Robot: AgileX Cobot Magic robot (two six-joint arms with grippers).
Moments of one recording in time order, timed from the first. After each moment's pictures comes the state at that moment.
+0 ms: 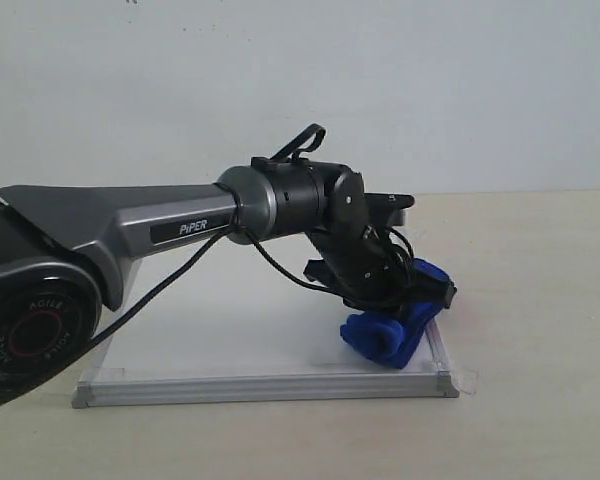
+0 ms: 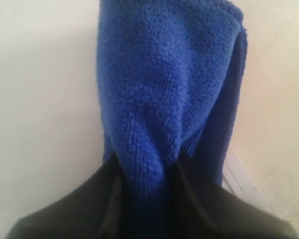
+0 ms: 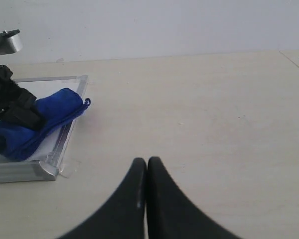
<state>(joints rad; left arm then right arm) -0.58 2.49 -2.05 -0.20 0.76 -0.09 -0.03 0.00 0.00 0.12 0.33 -0.06</state>
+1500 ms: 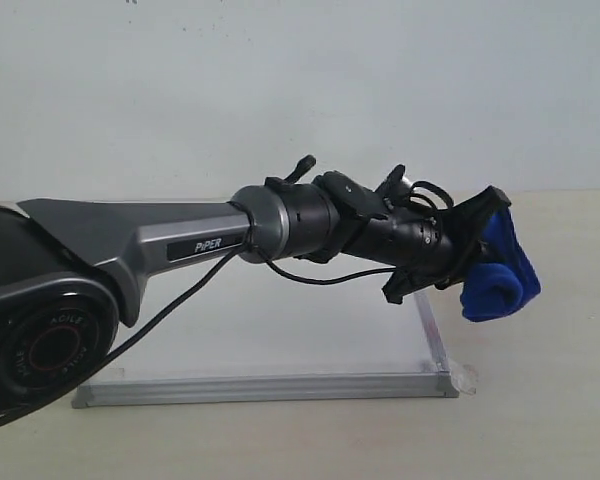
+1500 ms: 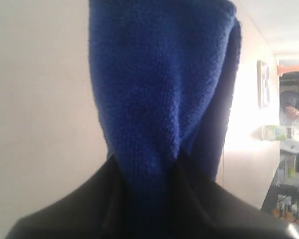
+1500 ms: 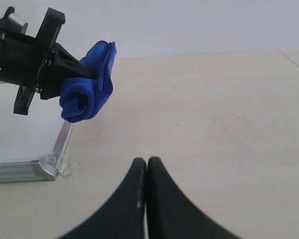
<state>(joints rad) -0.60 2.51 -2.04 -1.16 0.41 0.02 -0.03 0.00 0.00 0.12 0.33 -0.06</state>
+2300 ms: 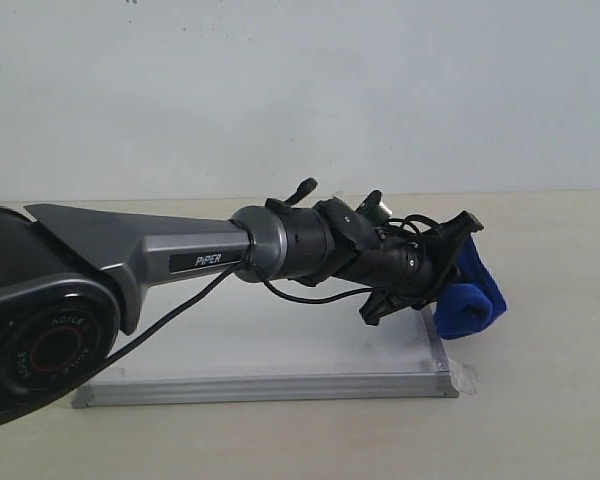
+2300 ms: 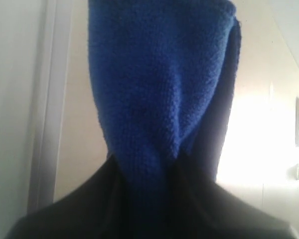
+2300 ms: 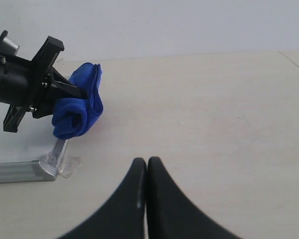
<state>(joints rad) -0.61 2.51 -1.95 -1.03 0.30 -0.14 -0.03 0.00 0.00 0.12 0.33 -0.06</state>
